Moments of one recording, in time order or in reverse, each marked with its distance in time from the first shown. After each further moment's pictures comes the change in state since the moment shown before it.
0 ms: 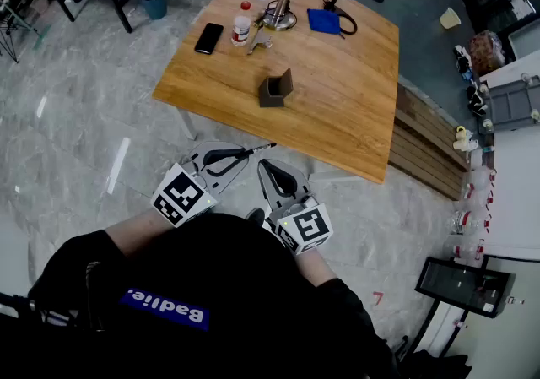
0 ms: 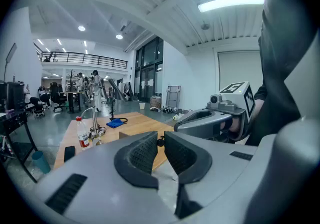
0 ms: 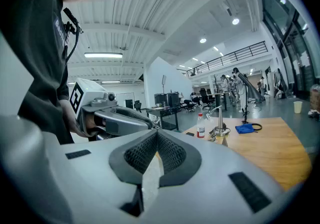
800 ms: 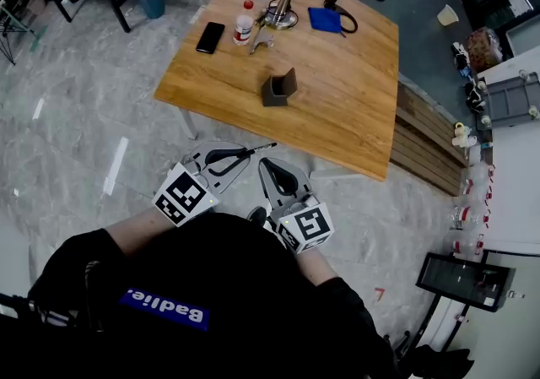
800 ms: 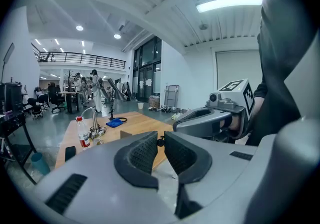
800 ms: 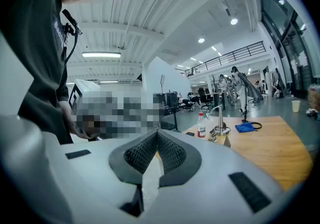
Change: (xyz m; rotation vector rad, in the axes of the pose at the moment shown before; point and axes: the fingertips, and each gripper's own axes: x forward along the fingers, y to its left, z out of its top) left arm -0.013 0.008 -0.004 0.016 0.003 -0.023; right arm 0.014 0.013 0.007 0.008 0.002 -0.016
